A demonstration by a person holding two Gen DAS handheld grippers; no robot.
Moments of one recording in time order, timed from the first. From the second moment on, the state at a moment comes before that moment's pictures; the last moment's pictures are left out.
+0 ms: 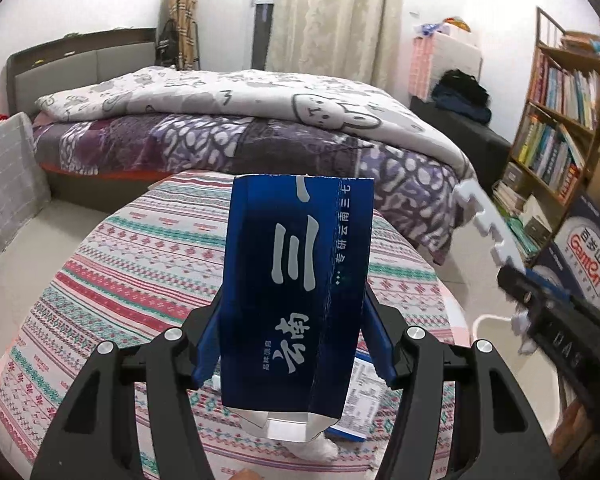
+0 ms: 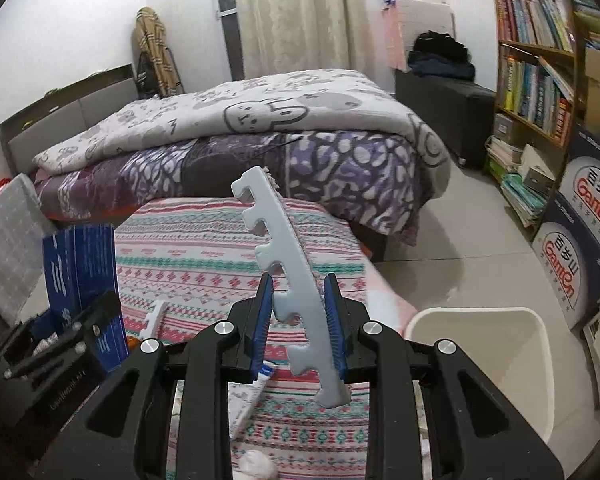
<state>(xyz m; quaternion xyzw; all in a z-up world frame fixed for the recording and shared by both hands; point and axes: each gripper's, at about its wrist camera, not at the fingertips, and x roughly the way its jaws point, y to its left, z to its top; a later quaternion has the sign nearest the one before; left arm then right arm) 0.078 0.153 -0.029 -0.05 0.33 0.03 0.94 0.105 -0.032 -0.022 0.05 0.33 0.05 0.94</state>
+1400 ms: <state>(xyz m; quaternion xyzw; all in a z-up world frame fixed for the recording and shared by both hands) 0.082 -0.091 -0.043 -0.01 0.42 -0.21 0.88 0.058 -0.268 -0.003 0.30 0.29 -0.20 0.89</state>
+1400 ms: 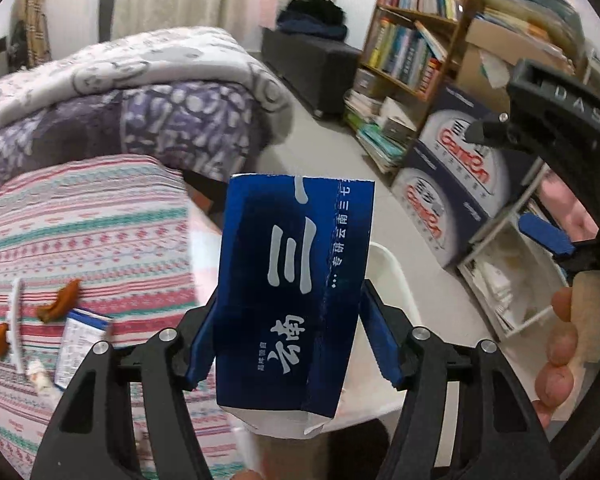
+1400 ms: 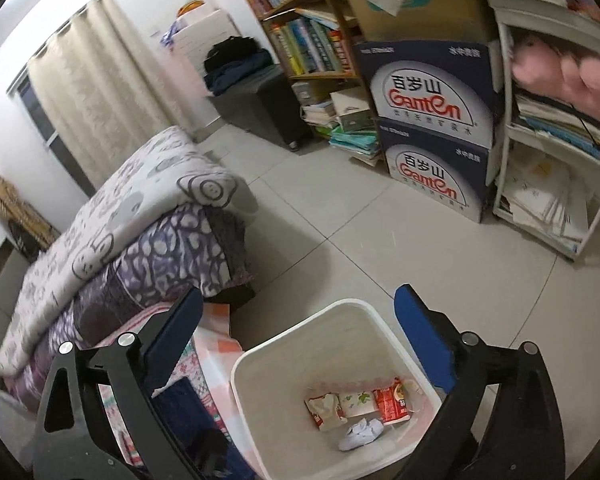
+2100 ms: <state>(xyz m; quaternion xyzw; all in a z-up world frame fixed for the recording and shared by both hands) 0.095 -0.042 -0.055 0.05 0.41 -0.14 0.90 0.087 -0.203 -0.009 0.23 0.33 -0.15 0.90</state>
